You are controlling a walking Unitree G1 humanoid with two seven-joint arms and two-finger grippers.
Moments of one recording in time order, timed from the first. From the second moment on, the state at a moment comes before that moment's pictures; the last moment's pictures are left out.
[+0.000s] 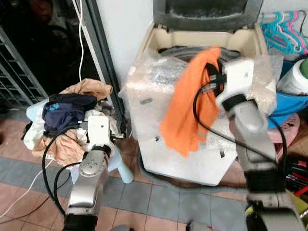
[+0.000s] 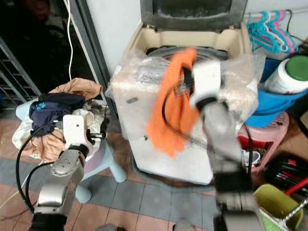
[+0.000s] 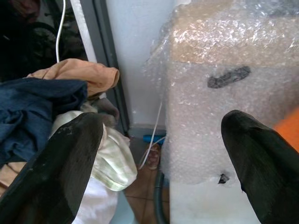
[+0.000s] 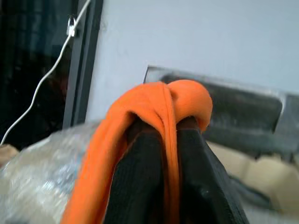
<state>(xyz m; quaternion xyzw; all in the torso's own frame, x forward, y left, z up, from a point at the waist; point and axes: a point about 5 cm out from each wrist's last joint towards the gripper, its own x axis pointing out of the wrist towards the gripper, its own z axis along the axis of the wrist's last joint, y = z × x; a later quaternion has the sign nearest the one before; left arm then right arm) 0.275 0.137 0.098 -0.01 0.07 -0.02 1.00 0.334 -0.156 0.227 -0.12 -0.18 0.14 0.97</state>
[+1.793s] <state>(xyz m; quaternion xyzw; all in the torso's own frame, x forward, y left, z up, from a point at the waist) 0.286 0.130 0.103 -0.02 0.05 0.00 1.00 0.398 -0.139 0.225 -0.15 -0.10 0.19 0.96</state>
